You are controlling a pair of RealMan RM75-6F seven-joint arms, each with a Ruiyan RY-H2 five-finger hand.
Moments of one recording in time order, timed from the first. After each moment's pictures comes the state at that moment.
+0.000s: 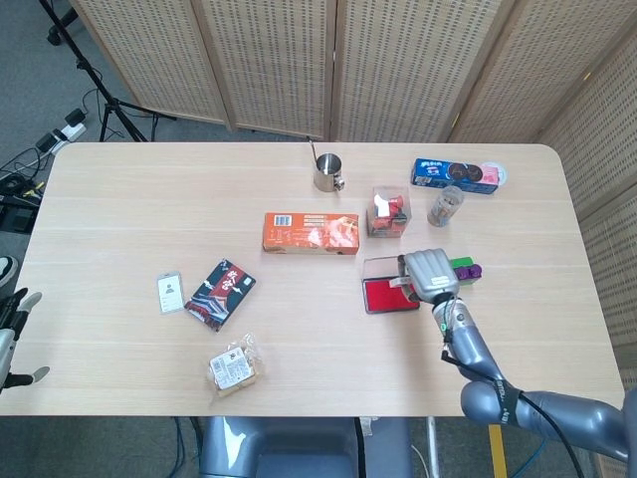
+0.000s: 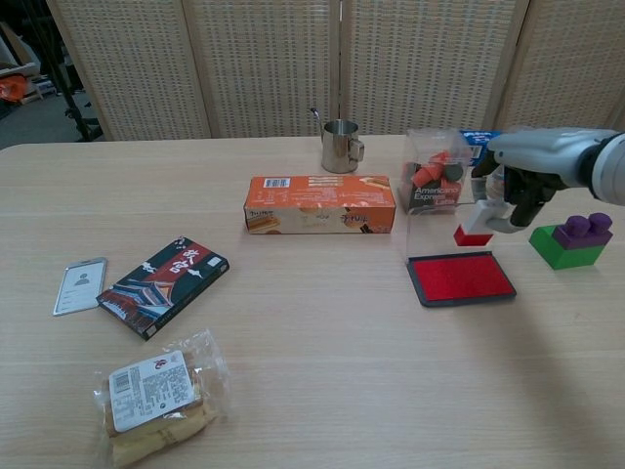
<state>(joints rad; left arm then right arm) -0.09 -1.01 0.01 -1.66 1.37 1.31 0.04 0.81 -1.41 0.16 -1.60 -0.71 0.98 -0.61</state>
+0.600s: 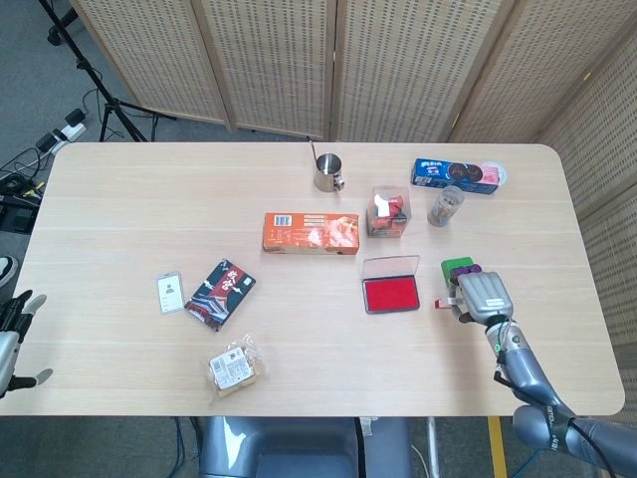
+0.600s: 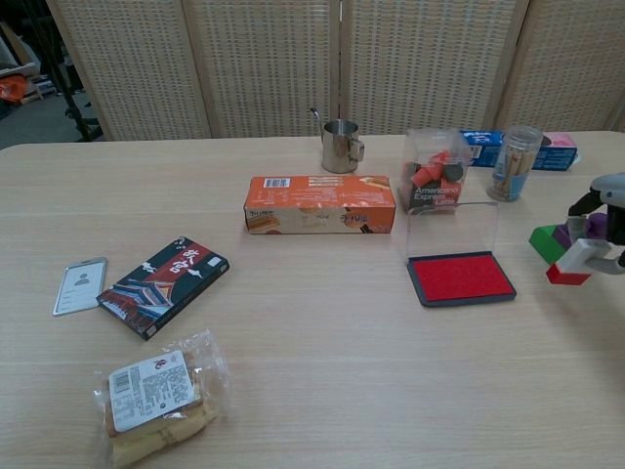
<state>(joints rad) -0.09 -1.01 0.02 -1.67 1.38 1.32 0.06 0.64 -1.34 0.04 -1.48 -0.90 0.93 -0.36</state>
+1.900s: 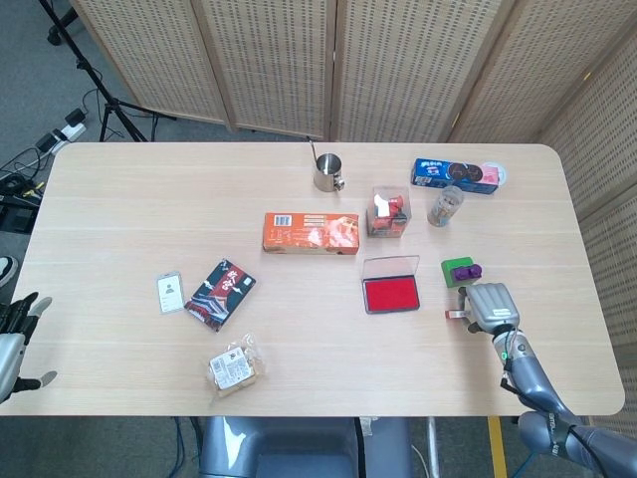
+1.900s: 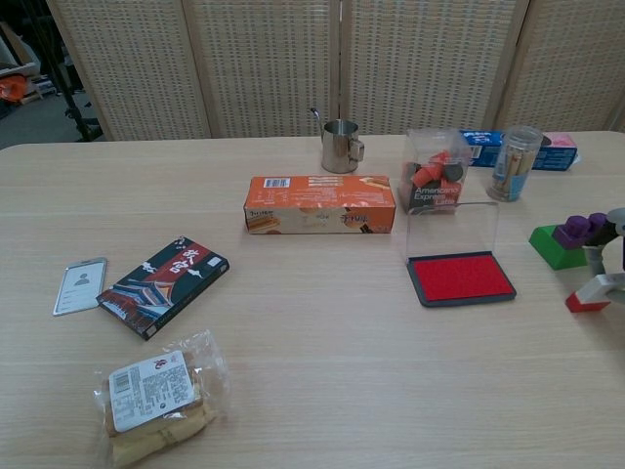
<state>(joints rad) -0.09 -1.02 0.02 -1.67 1.38 1.31 0.08 0.57 -1.41 0.04 -1.33 -0.99 0.88 -0.30</state>
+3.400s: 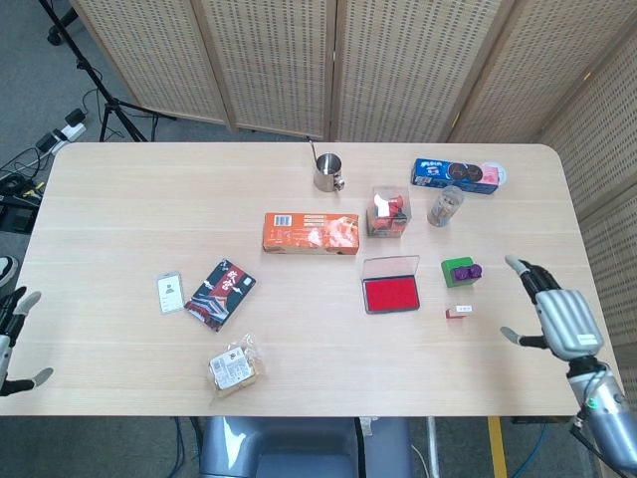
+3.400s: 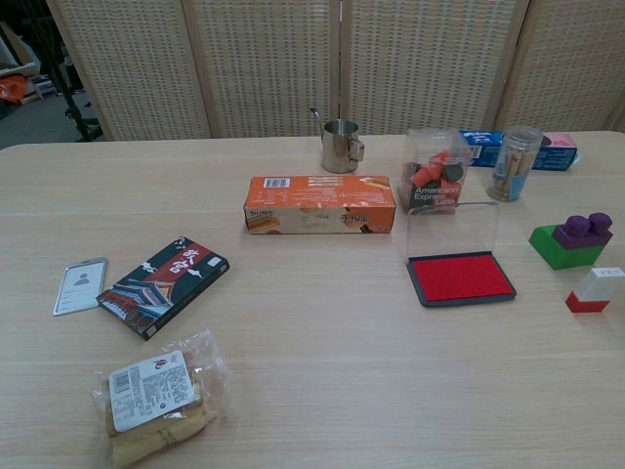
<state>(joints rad) -0.05 -0.98 0.02 -1.74 1.46 1.44 0.01 0.30 -1.03 0.02 -1.65 -1.46 1.36 0.14</state>
